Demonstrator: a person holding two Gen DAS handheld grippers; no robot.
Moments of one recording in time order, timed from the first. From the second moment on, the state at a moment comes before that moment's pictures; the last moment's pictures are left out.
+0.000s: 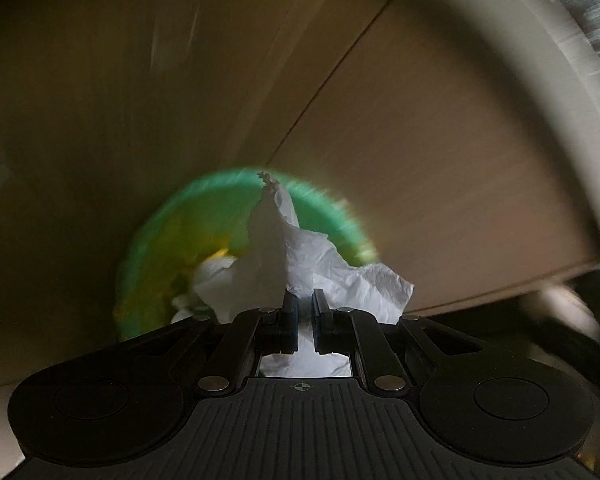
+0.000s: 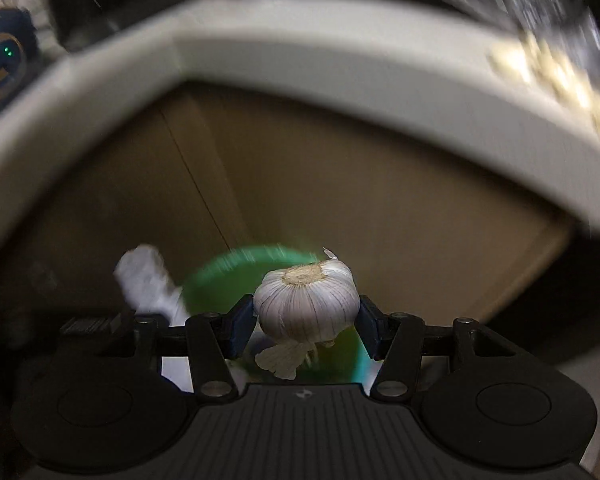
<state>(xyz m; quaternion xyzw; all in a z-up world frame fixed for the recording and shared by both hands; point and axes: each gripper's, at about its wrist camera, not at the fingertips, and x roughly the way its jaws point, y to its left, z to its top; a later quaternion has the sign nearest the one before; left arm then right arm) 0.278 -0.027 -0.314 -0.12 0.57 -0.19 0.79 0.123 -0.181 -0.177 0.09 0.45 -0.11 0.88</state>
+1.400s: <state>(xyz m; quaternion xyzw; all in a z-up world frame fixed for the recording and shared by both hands) 0.239 -0.010 -0.449 -0.16 0.61 -0.18 0.76 0.255 -0.158 -0.395 0.22 0.62 0.02 0.75</state>
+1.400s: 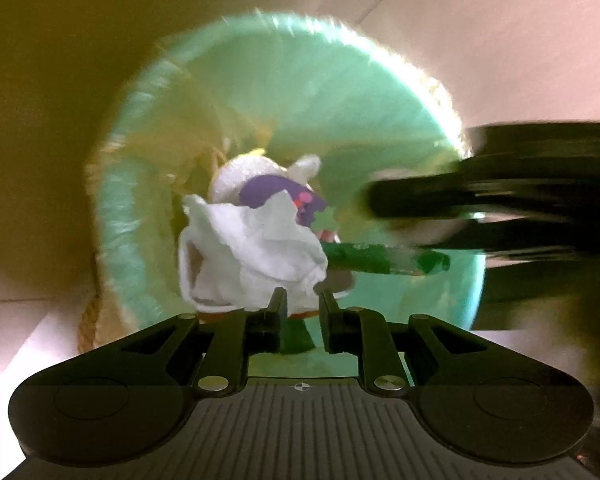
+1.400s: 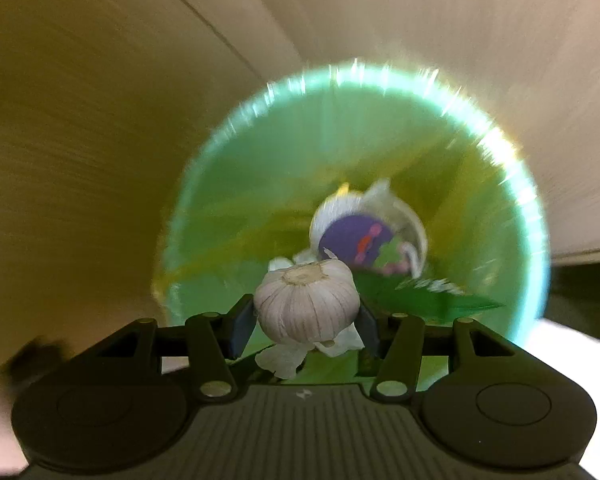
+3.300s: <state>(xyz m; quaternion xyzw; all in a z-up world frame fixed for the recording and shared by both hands) -0.018 -0.047 -0.037 0.01 0.19 -0.09 0.98 -0.051 -0.156 -0.024 0.06 0.19 0.03 0.98</state>
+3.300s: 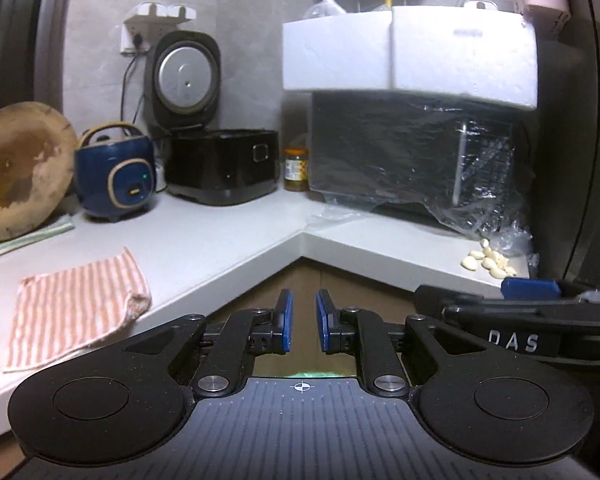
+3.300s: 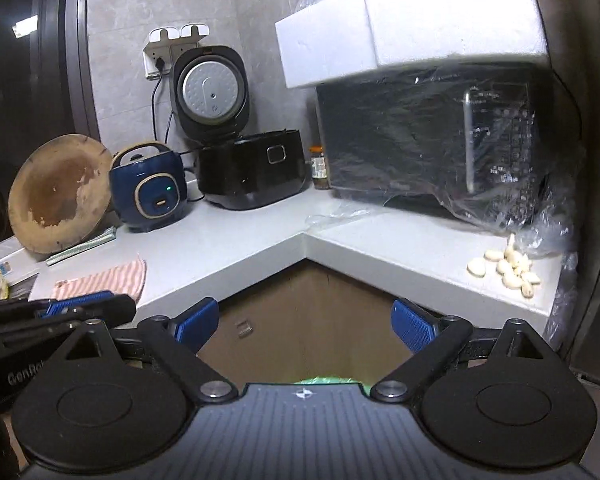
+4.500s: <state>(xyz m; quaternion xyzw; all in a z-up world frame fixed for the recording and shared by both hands) -0.045 -0.049 -0.029 0.01 0.19 -0.09 0.98 -0.074 -0.157 -0.022 0.06 0.18 0.05 0.98</state>
